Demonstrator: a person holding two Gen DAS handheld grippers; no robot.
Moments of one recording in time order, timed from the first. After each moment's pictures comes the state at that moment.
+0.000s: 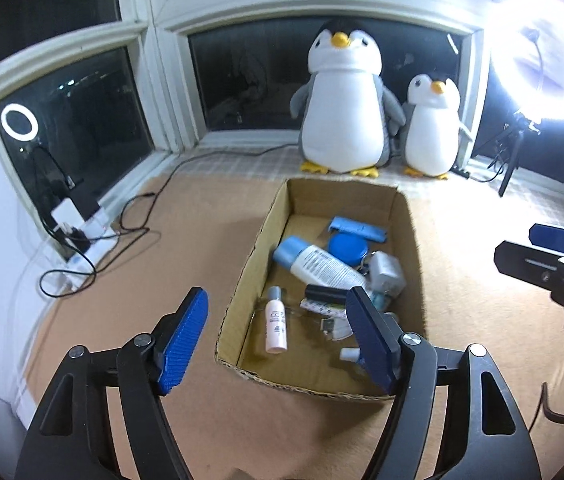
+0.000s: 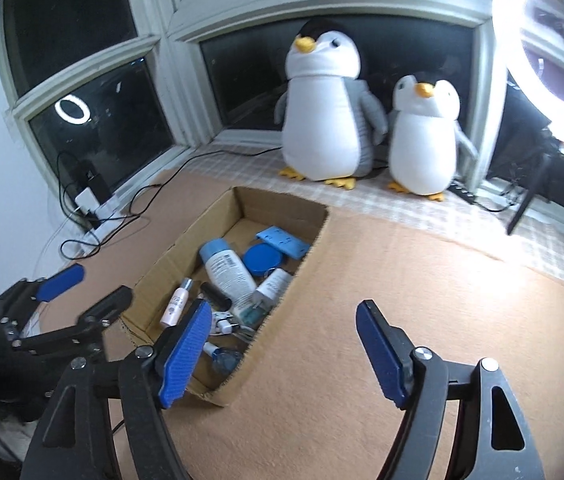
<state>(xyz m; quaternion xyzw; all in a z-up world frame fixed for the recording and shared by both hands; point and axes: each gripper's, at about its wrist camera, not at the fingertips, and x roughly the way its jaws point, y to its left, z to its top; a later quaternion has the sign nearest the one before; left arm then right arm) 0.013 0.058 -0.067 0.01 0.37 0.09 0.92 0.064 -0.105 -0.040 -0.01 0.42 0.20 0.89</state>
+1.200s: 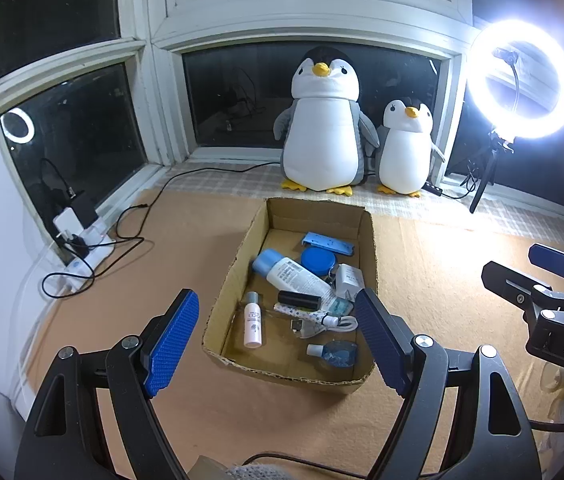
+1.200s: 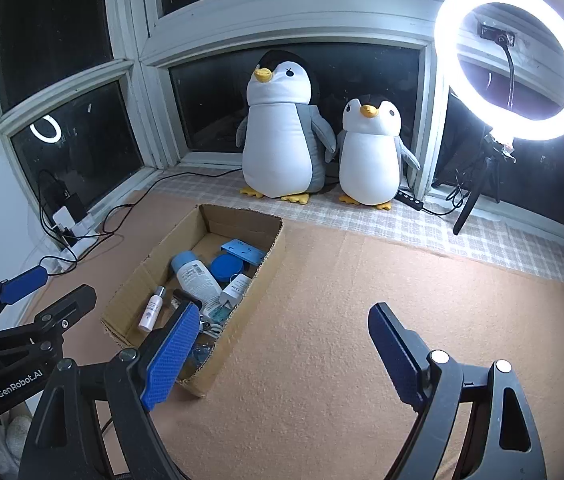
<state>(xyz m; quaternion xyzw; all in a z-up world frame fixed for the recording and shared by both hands) -0.010 0.043 -0.034 -0.01 0.35 0.07 0.93 0.031 -0.126 -0.020 -0.02 0.38 0.13 0.91</state>
